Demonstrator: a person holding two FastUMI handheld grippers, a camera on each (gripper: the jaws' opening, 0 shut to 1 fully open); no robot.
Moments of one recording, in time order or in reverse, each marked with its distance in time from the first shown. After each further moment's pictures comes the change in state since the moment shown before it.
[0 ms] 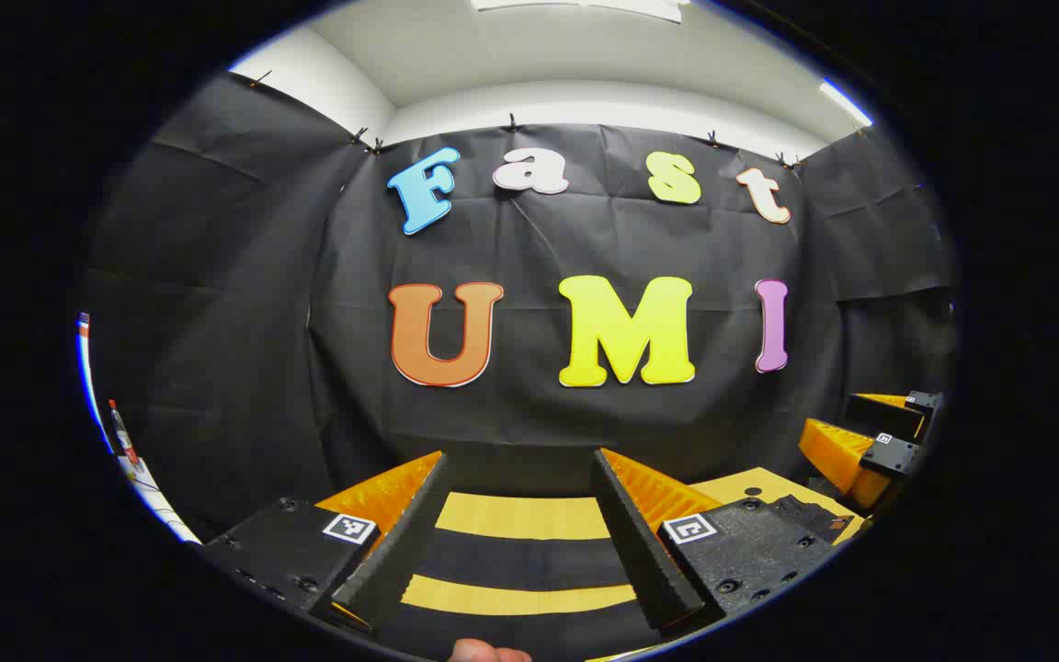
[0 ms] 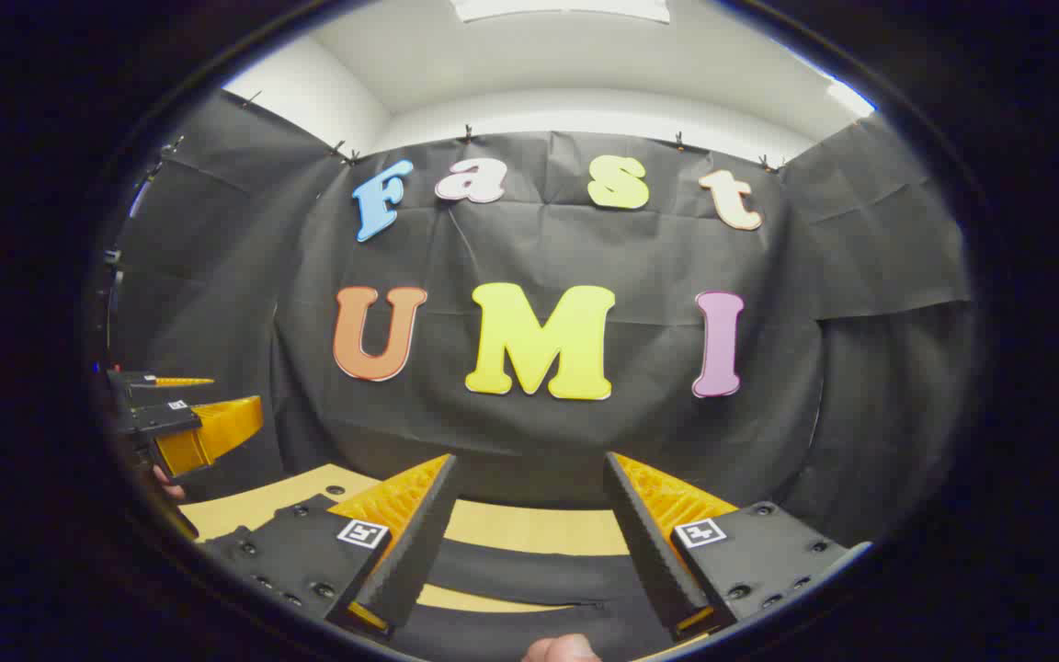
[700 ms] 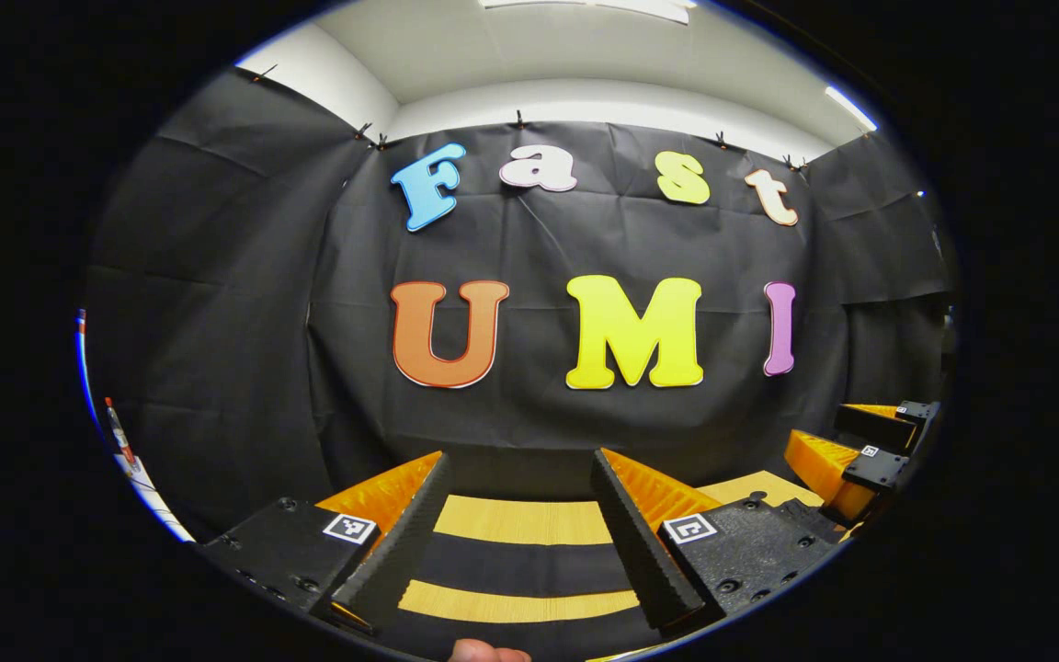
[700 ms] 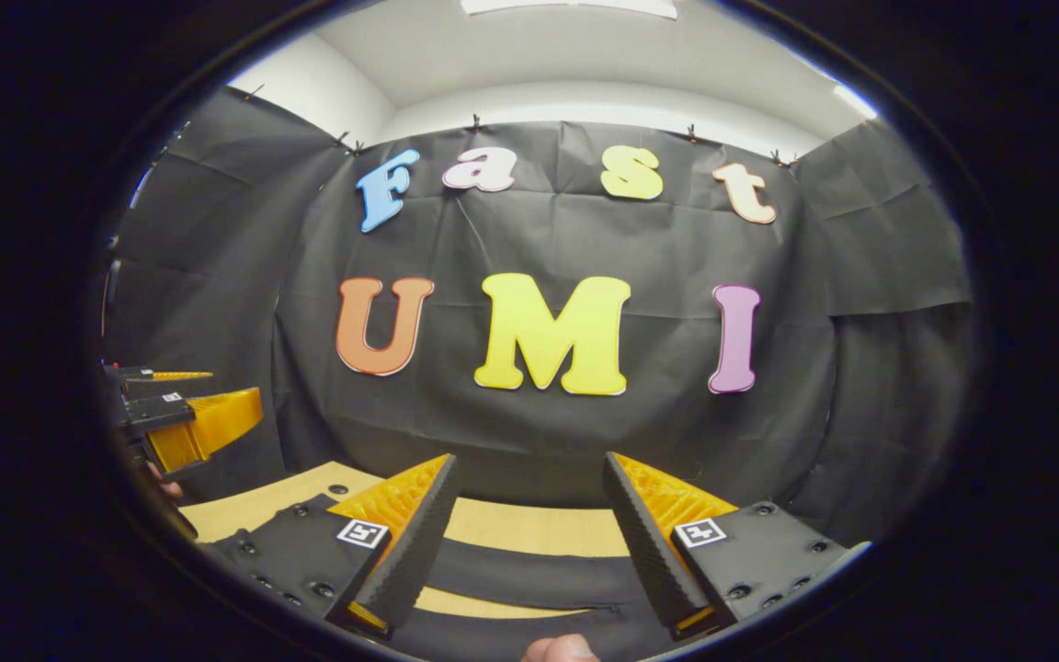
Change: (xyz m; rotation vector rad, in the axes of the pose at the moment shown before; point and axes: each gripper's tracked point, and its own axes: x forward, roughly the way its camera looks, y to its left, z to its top) left arm 0.014 -0.006 -0.005 -0.018 0.002 -0.008; right arm 0.017 0.004 -0.004 -0.006 0.012 0.012
